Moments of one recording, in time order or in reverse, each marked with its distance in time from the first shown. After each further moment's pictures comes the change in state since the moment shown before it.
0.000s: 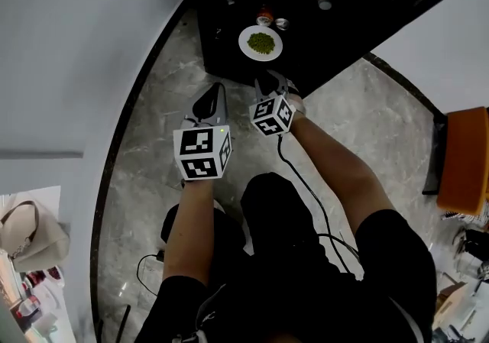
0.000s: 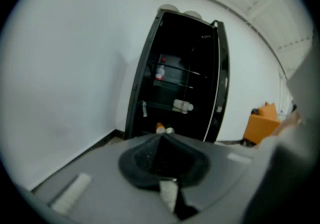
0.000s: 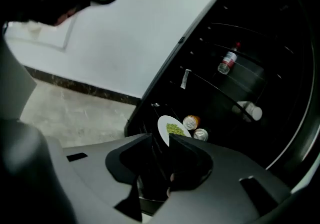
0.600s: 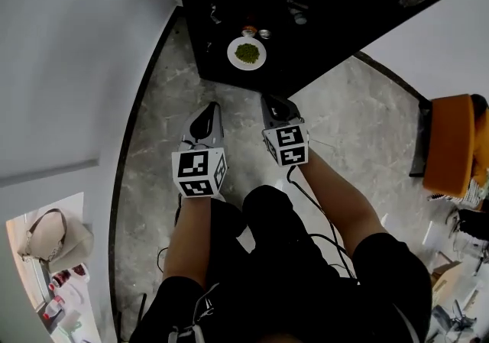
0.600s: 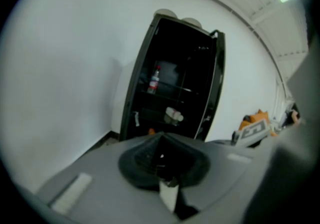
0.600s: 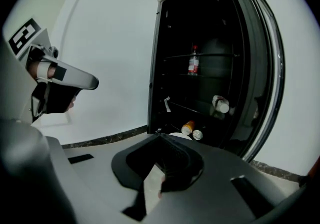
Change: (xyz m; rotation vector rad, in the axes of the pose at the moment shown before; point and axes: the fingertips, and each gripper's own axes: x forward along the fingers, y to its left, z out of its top) left arm -0.046 -0.029 0.080 -0.025 0.050 -0.063; right arm -0.150 -0.056 0.078 0.499 -0.080 0.107
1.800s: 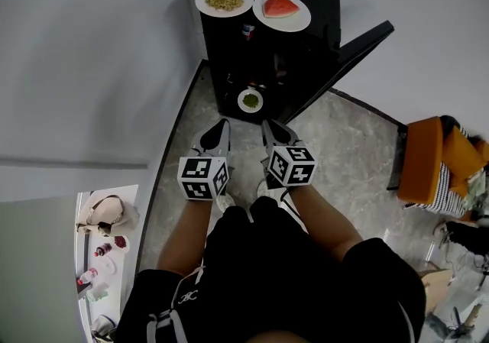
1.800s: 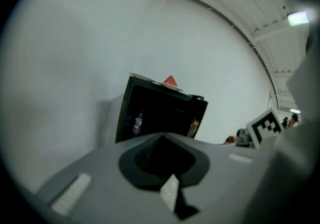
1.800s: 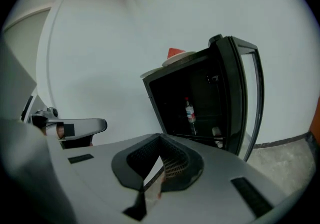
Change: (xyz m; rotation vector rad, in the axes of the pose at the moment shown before) left arm -0.149 -0.093 0.351 -0.026 0.012 -0.069; right arm -0.229 0.001 0.354 0.464 -0.084 0.049
